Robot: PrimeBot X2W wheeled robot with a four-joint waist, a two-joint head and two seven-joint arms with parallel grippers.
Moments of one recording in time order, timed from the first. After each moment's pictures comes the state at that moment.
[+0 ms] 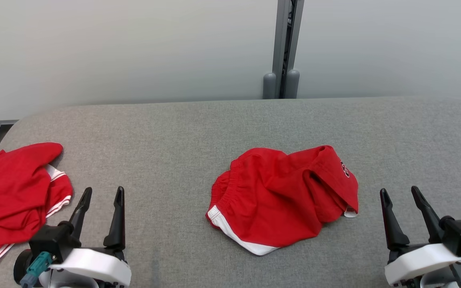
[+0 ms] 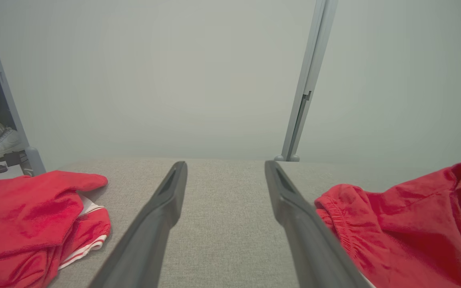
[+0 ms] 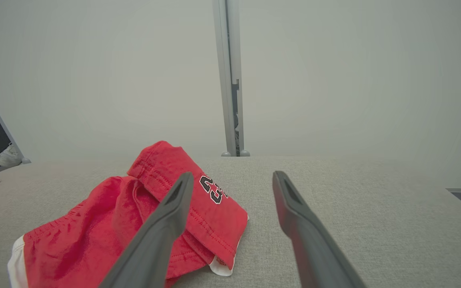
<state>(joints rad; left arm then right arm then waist) -0.06 0.30 -0.29 0.15 -0.52 0.14 -0.24 -0.06 -0.08 0.00 0.24 0.18 0.13 -0.20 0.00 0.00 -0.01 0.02</state>
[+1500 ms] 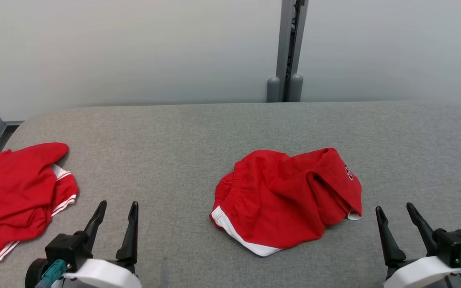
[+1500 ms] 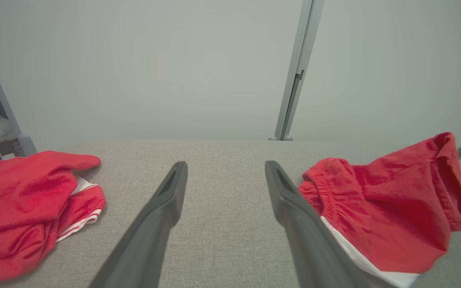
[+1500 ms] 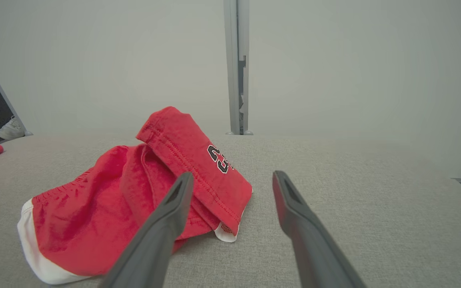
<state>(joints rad) 0.00 0.32 -0.35 0.09 -0.52 0.18 -0.19 0.01 -0.09 0.01 0.21 0.16 0.13 -0.15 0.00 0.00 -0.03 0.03</state>
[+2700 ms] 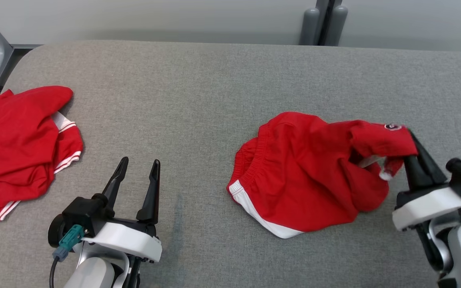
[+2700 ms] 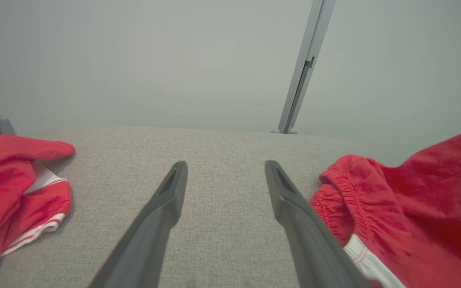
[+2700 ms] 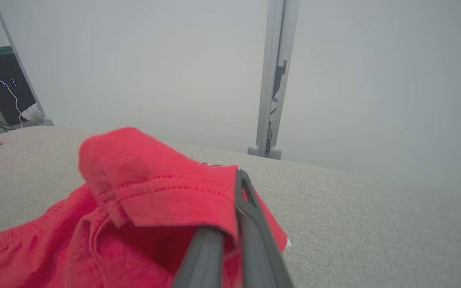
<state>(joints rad) -0.19 0.22 -0.37 0.19 -0.48 0.11 -0.26 -0.27 -0.18 0.06 0.26 0.16 0.13 -0.17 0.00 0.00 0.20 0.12</state>
